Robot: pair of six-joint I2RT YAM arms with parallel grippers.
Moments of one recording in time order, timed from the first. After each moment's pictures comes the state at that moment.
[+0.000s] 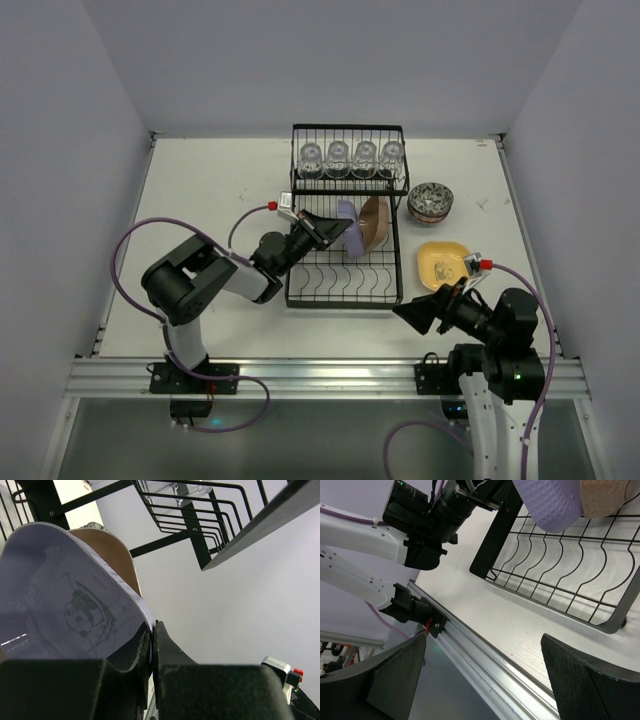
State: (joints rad) left arm -0.73 1.83 0.63 1.36 0.07 -1.25; right arm -0.04 0.12 0.54 -0.77 -0.88 0.54
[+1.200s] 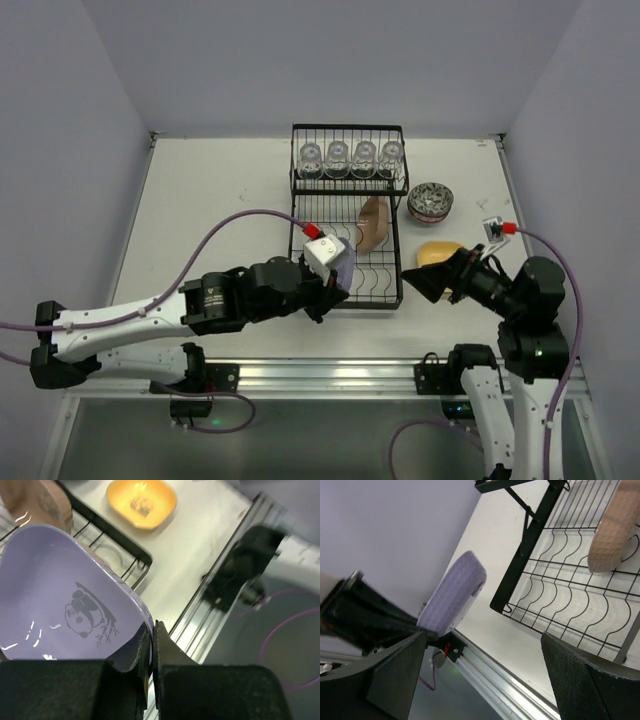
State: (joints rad) left arm -1.29 1.06 1.04 -0.35 -0.19 -0.42; right arm -0.04 0.38 0.82 -0.66 -0.85 0.62
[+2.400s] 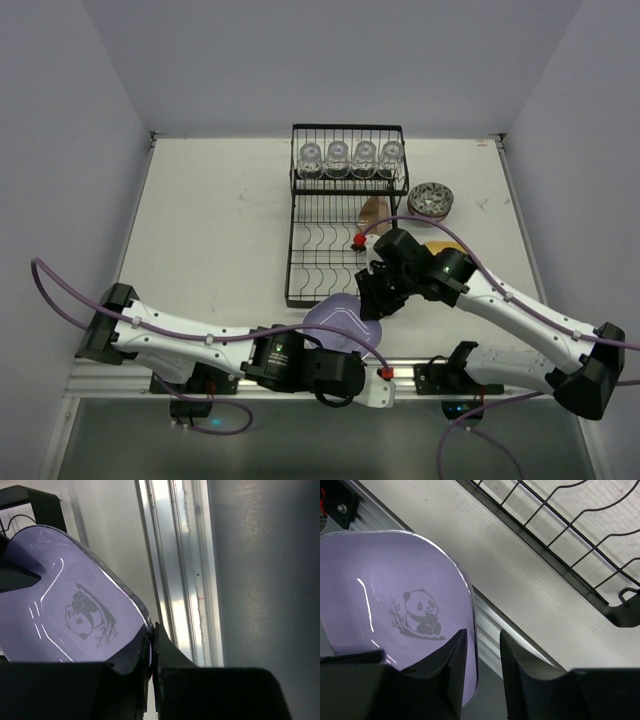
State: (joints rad) left arm -1.74 1.41 1.21 -0.80 -0.25 0.14; right arm 0.88 1.08 0.98 -0.91 -0.22 0.38
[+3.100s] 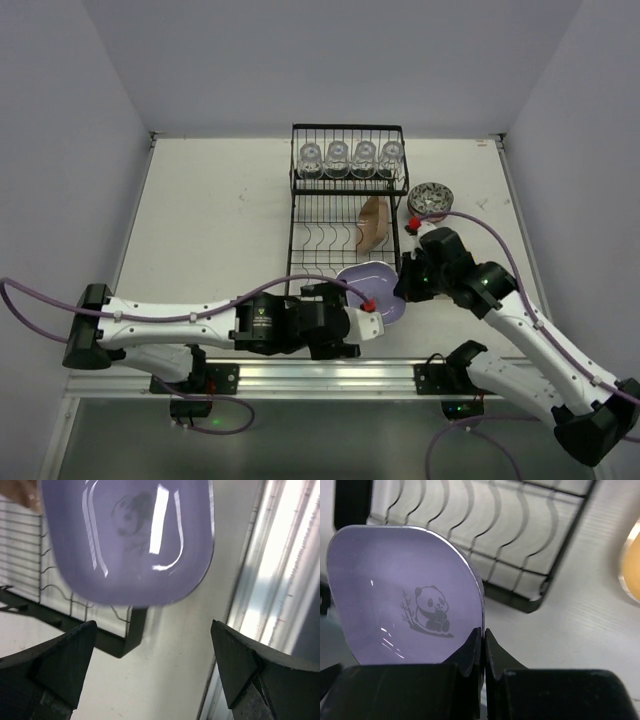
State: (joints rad) left arm -1.54 1.31 1.11 -0.69 -0.39 0.14; right arm 0.67 0.90 0.86 -0.87 -0.09 0.44
